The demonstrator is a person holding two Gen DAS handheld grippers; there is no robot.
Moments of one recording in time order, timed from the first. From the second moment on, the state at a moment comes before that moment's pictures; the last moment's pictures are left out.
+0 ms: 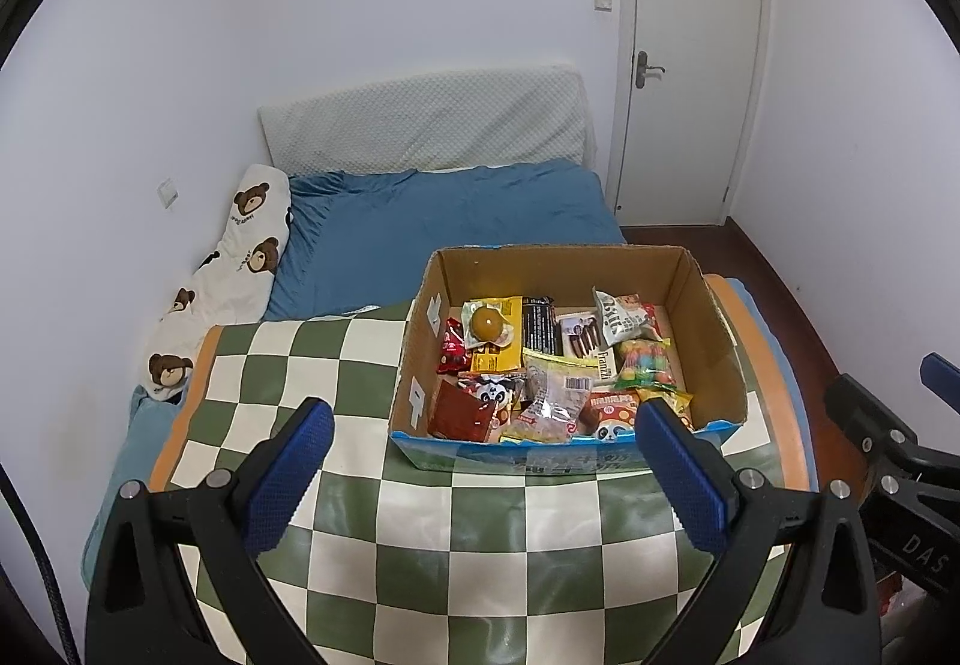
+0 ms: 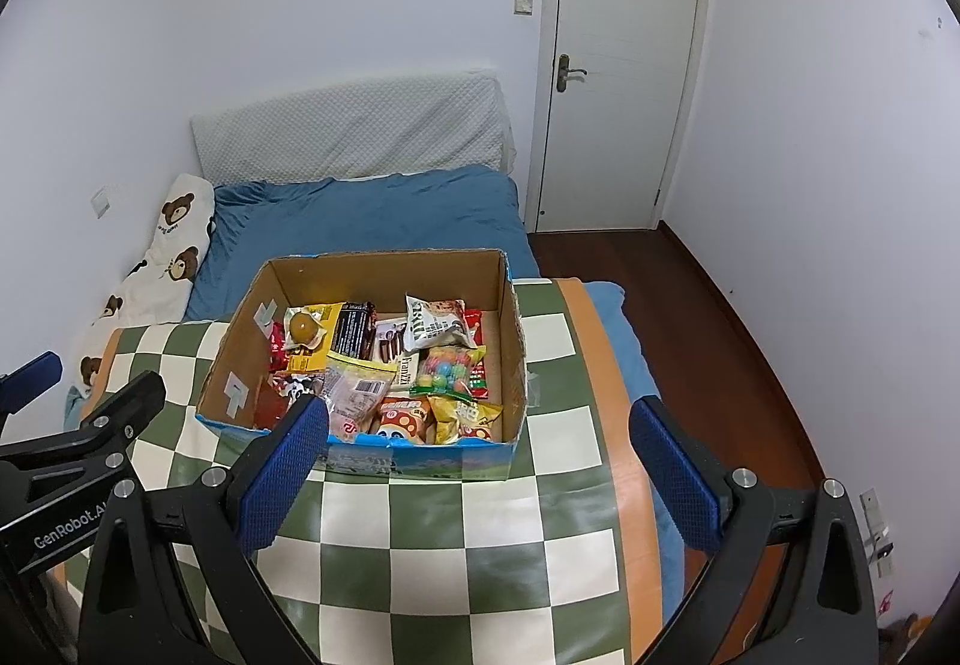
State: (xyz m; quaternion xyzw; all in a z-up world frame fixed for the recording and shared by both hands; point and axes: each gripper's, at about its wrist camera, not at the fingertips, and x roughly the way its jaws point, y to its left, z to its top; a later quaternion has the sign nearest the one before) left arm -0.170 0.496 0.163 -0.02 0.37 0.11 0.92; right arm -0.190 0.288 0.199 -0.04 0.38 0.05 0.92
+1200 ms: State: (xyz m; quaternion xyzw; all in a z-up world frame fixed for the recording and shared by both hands) left arm -0.179 0.497 0.157 -0.03 0.38 0.11 0.92; right arm -0.193 0.287 0.195 -0.04 0.39 0.05 0.92
